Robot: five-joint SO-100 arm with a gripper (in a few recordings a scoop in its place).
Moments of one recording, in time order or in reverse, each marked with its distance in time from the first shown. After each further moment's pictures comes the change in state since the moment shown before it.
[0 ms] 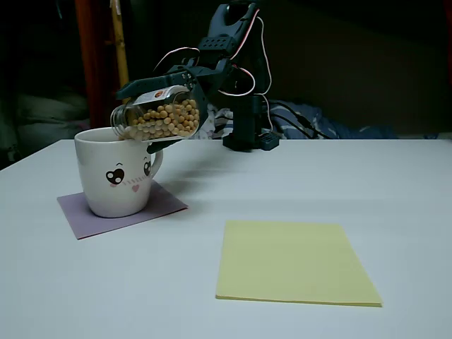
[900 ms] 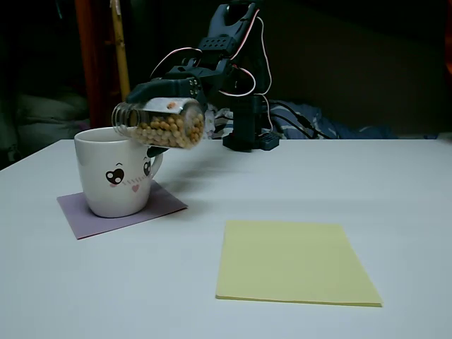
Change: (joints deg) arm -0.4 0.6 -0.7 2.8 -16.4
